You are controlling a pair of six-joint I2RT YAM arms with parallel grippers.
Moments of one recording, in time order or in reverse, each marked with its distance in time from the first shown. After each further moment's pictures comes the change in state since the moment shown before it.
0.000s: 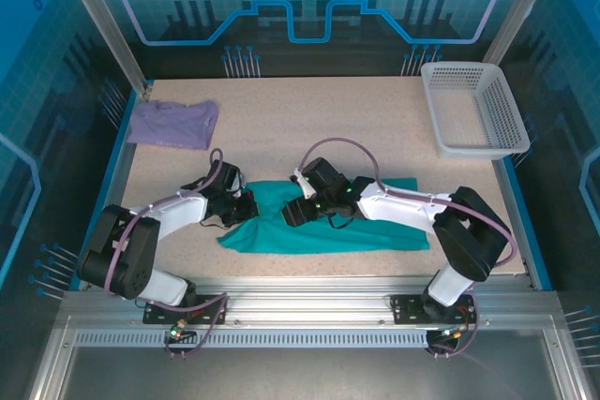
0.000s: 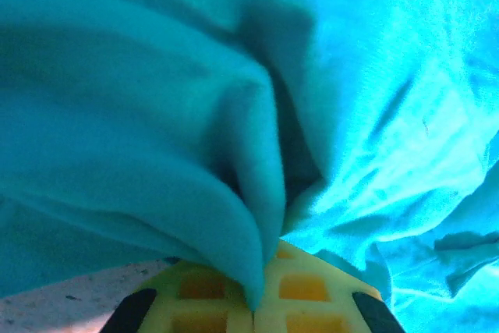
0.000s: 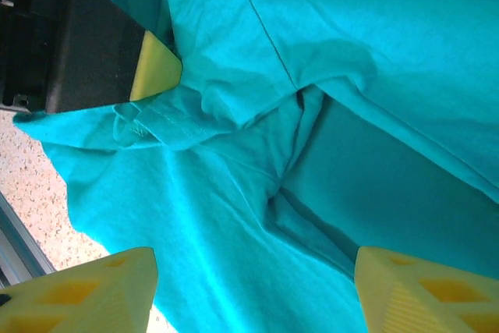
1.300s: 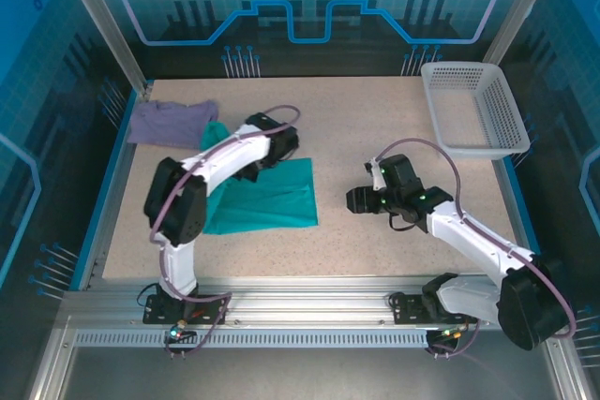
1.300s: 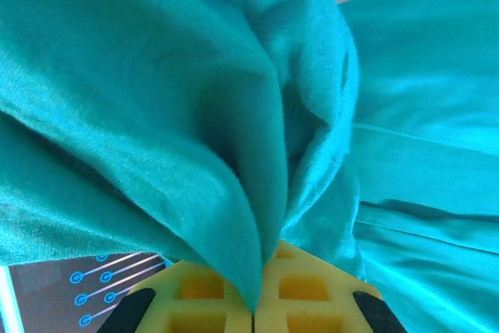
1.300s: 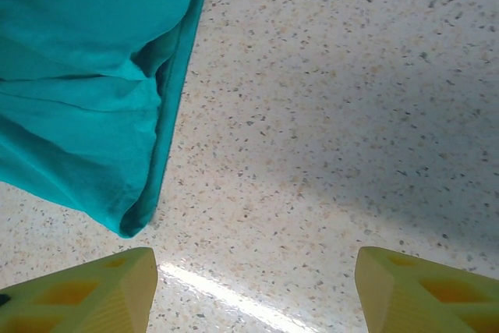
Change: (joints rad) left arm -0.341 0.548 1.028 -1.231 -1.105 -0.005; right arm -0.396 -0.485 -0.303 -0.139 0.036 -0.050
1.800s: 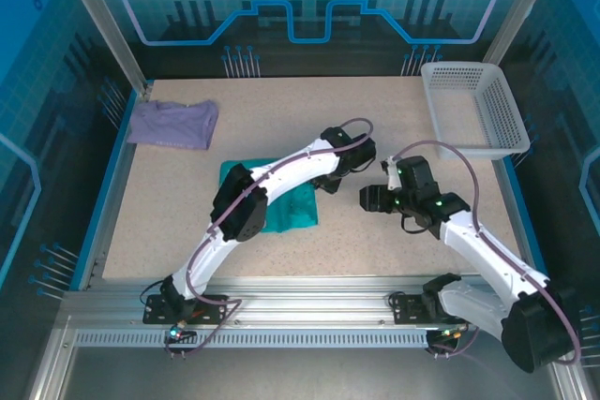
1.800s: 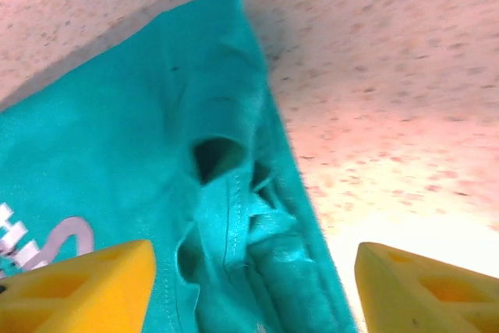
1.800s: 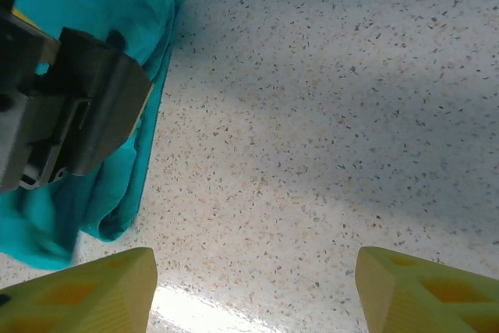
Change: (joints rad) left arm -0.238 0.277 0.457 0.206 0.378 0.045; right arm -0.082 -0.167 -0.045 -0.060 0.016 -0.016
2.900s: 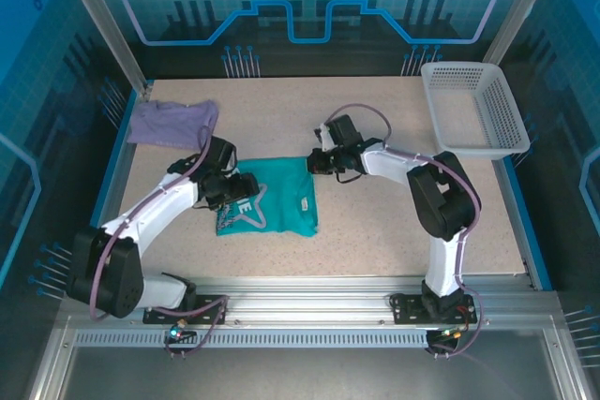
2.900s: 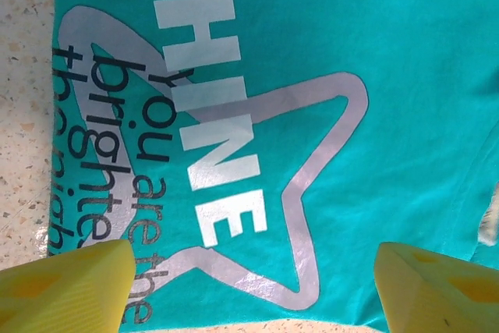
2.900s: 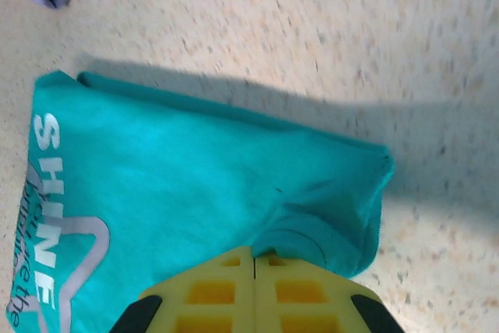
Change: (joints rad) left arm 0.581 -0.979 -1.255 0.634 0.527 -0.029; right arm 0.148 0.974 0.705 0.225 -0.200 0.103
